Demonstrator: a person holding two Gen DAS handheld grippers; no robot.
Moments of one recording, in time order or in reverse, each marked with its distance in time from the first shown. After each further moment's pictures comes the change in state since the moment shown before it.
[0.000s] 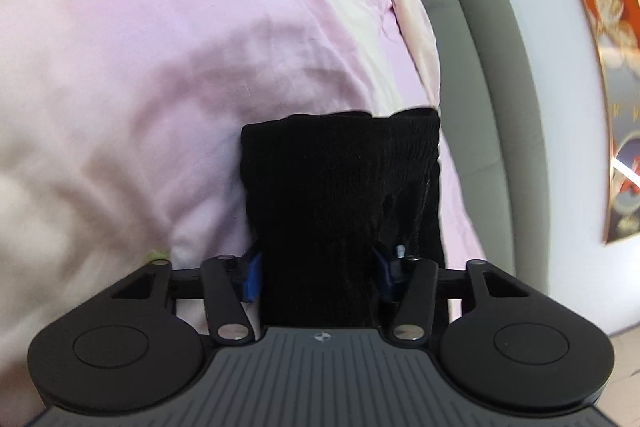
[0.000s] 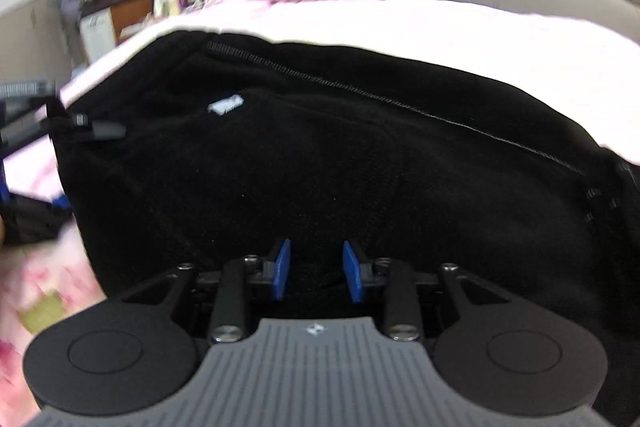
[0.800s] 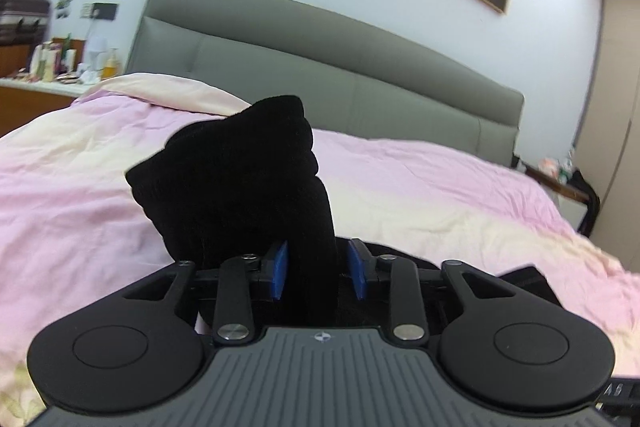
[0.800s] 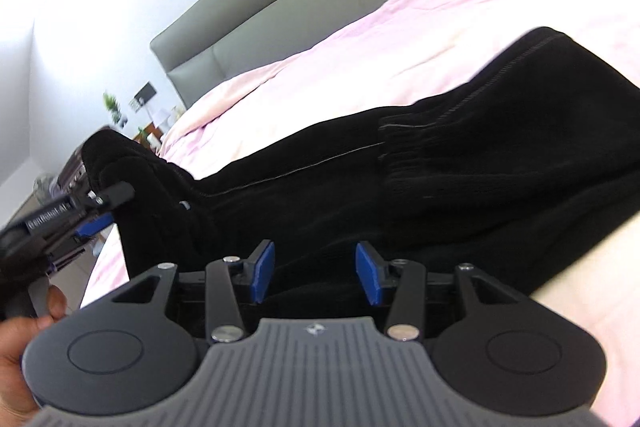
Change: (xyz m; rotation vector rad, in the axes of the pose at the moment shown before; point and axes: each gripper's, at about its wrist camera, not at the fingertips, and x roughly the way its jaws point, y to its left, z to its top) left arm 0.017 -0.169 -0.160 1.055 -0.137 -0.022; right arm -0.140 -0.143 -0.058 0.512 -0.196 0.080
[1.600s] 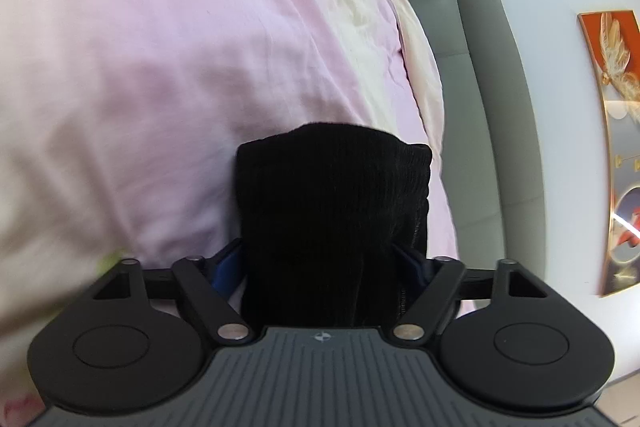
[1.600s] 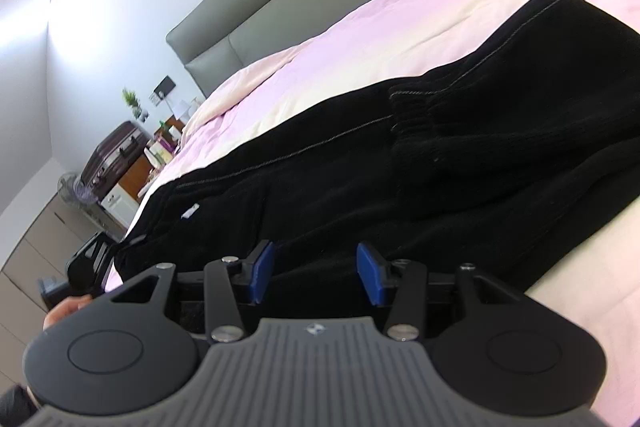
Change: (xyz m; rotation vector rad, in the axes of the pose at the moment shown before) left arm -0.003 0.230 -0.070 -1.118 0.039 0.086; right arm 0.010 -0.006 -0.009 0.014 0.054 0.085
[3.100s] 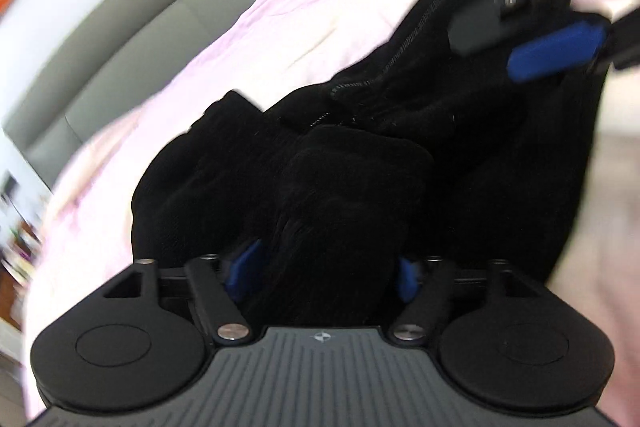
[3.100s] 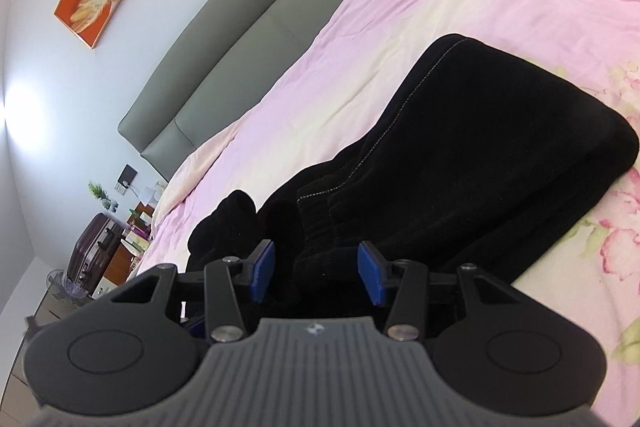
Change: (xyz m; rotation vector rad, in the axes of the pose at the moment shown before) left arm 0.040 -0.137 -0.355 1.909 0.238 0.188; right arm -0.048 -0.059 0.040 0.240 -0.148 -0.080
